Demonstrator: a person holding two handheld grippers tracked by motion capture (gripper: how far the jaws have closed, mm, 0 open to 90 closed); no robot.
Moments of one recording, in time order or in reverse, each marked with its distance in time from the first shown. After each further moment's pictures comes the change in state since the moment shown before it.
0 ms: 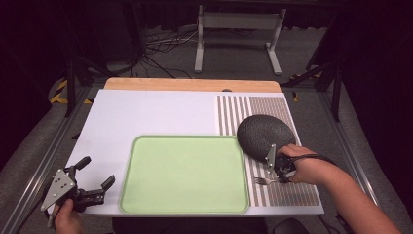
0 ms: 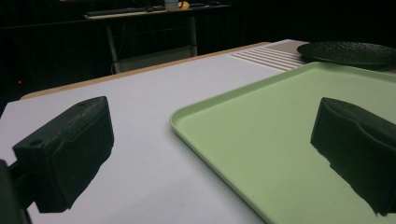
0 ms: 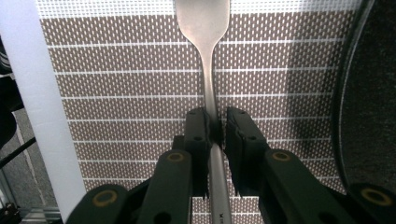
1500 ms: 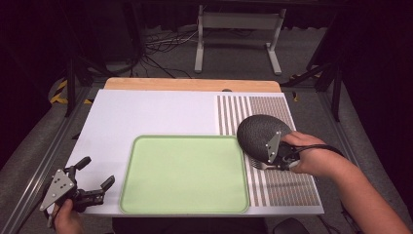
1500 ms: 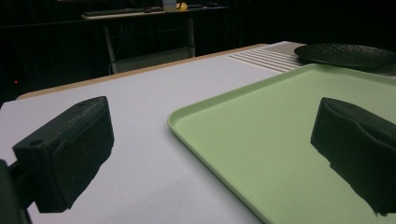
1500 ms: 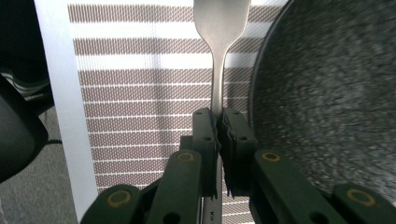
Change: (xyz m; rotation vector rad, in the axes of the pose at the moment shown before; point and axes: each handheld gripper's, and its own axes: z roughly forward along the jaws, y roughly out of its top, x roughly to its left) left arm 0.001 0.000 -0.001 -0.004 -0.012 -0.008; right arm 0.003 0.010 -0.065 -0.103 -0.116 -0.006
